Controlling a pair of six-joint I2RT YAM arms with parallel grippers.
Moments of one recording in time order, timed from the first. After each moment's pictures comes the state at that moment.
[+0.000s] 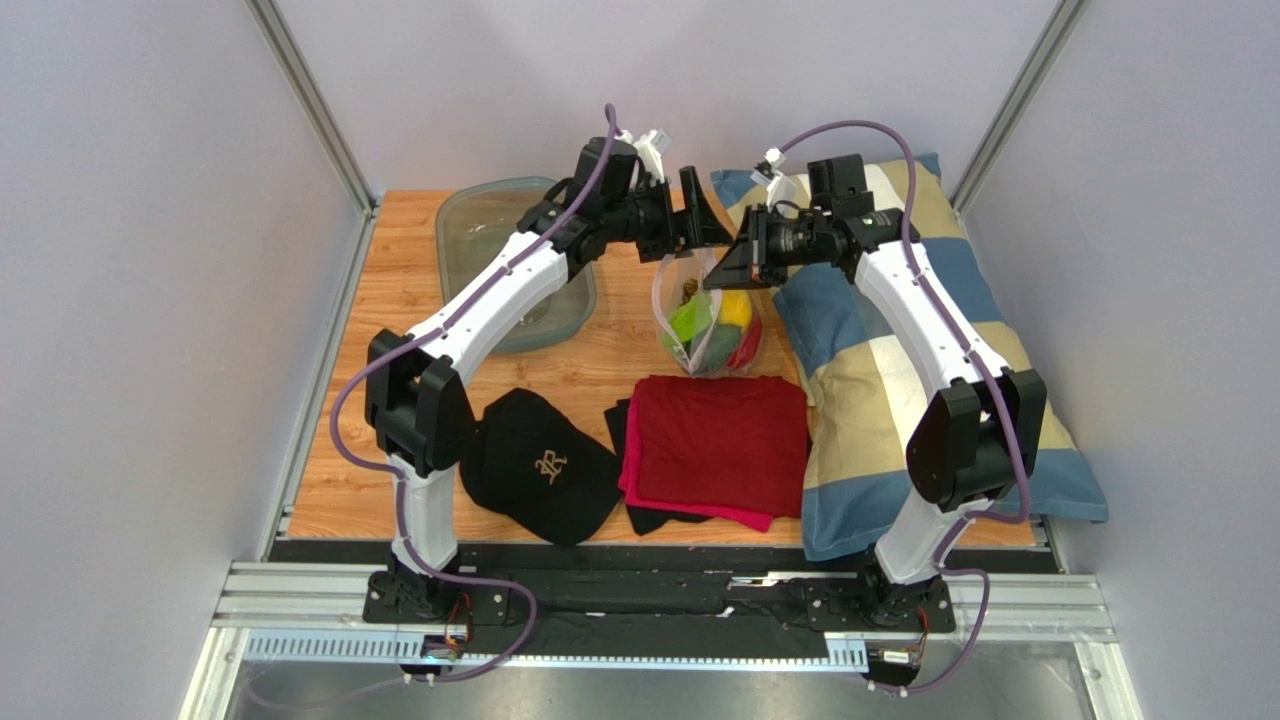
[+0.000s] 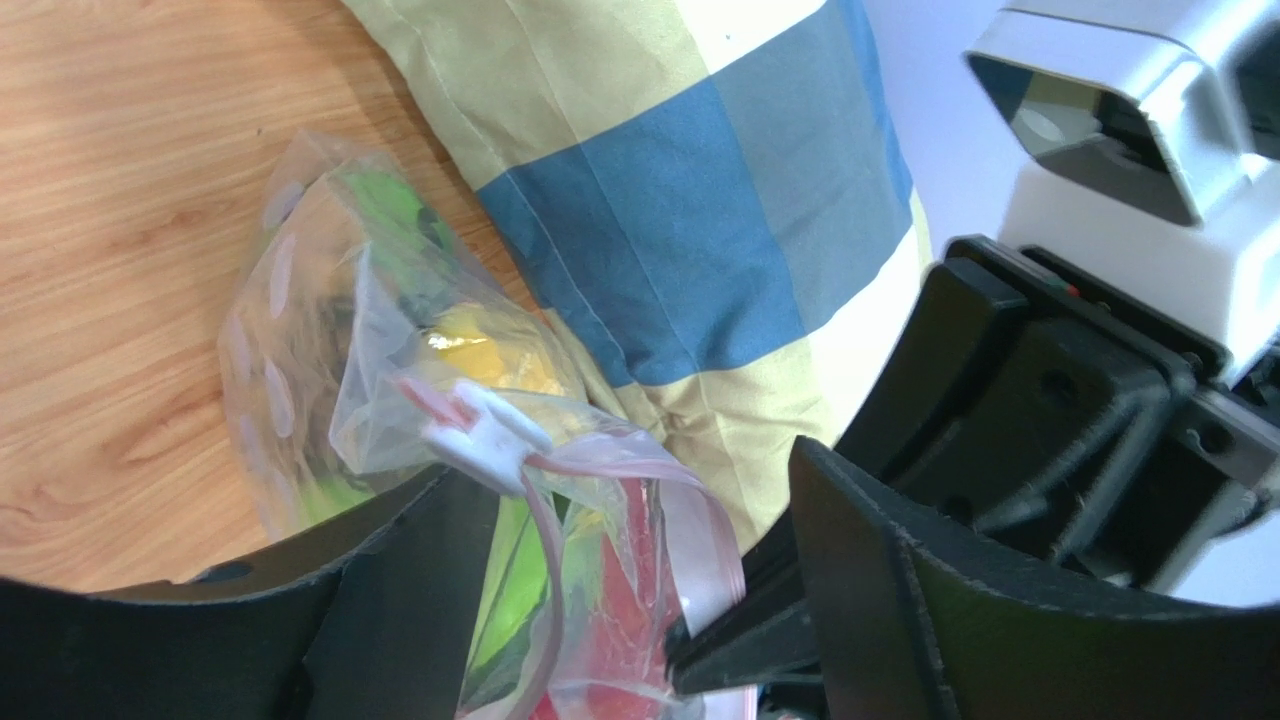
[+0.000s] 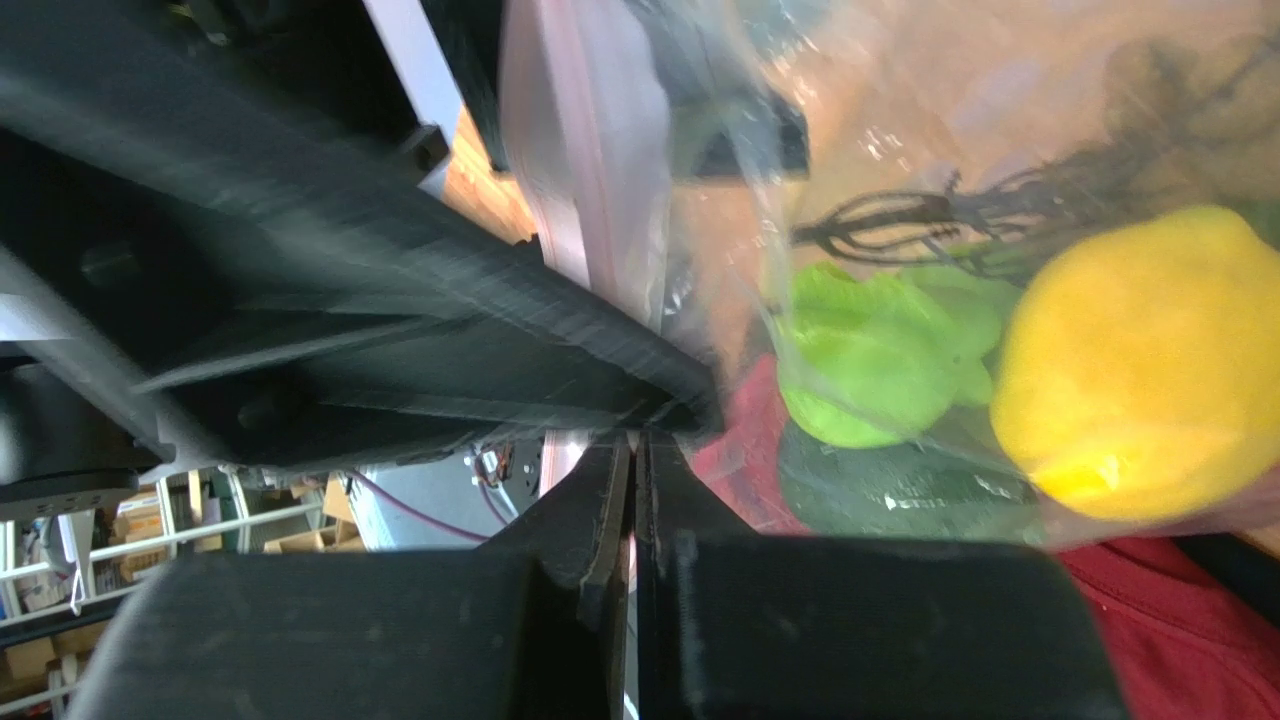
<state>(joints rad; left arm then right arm) -0.57 1.96 1.91 -0.41 0.43 -0.69 0.25 1.73 1.65 -0.69 -0.84 0.39</state>
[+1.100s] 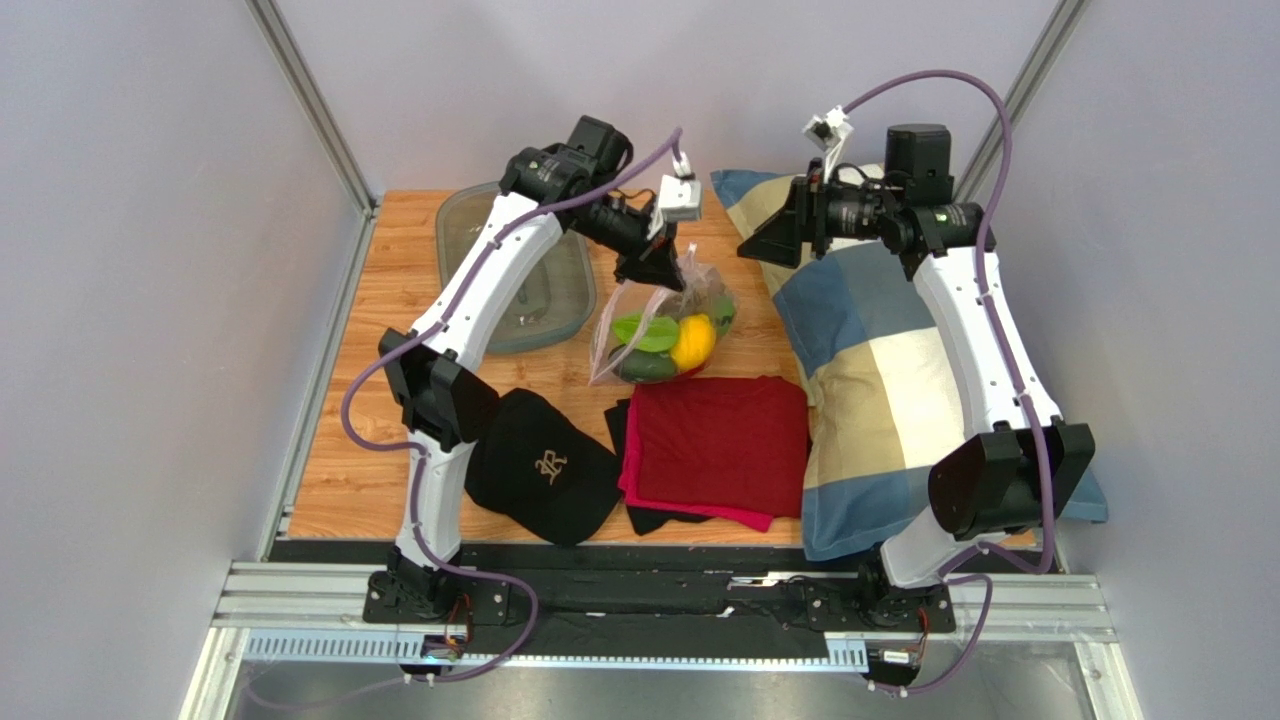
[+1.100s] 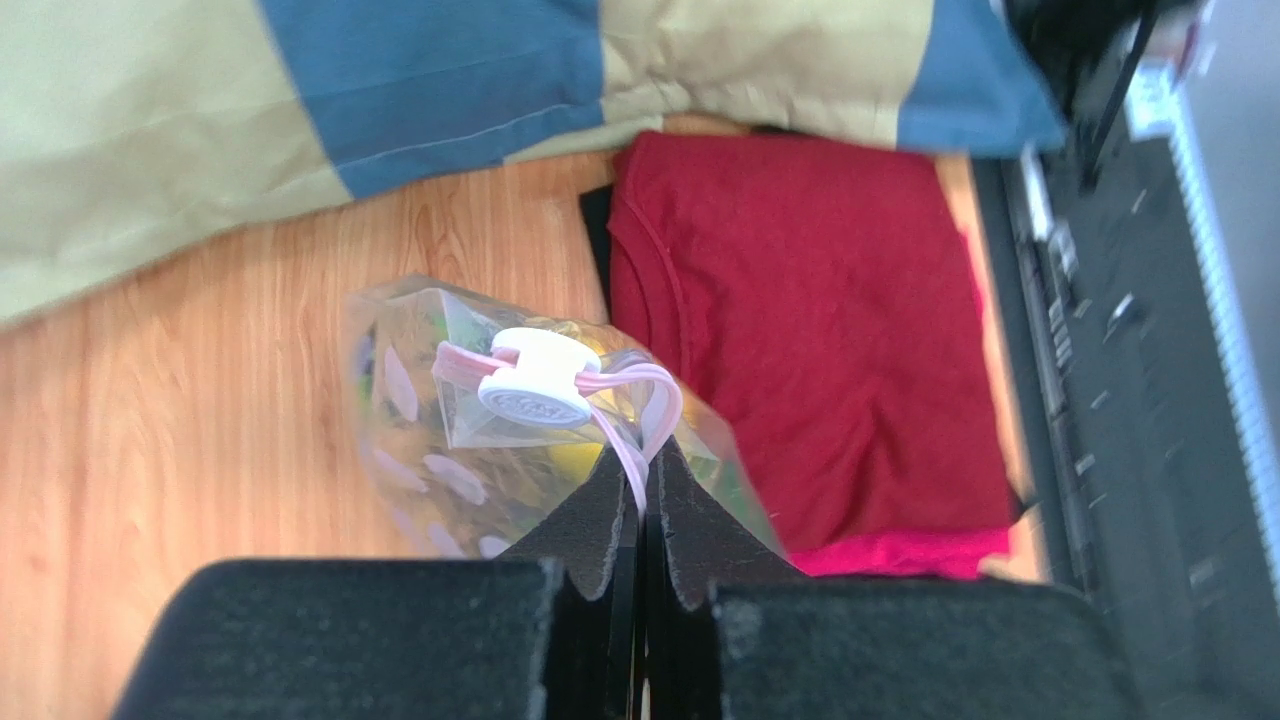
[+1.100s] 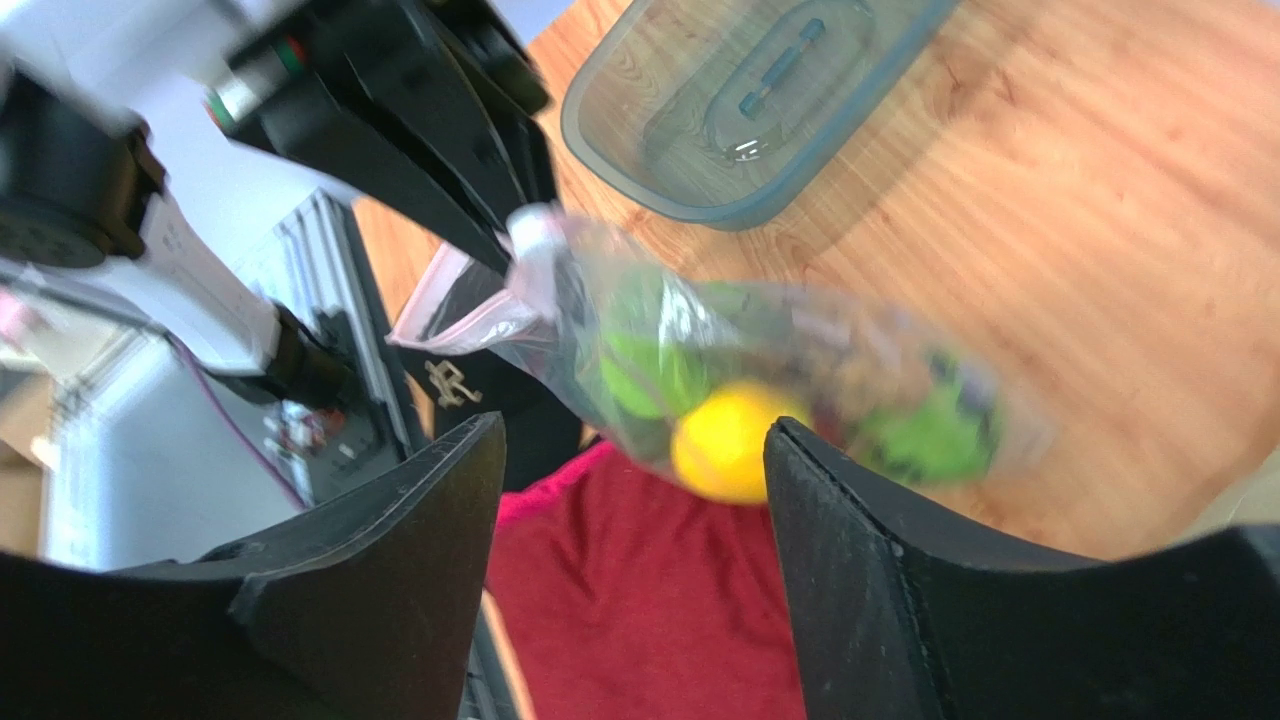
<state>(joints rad) -0.52 2.12 2.42 -1.29 0.95 0.83 0.11 1.59 1.72 -0.66 -1.03 -0.05</state>
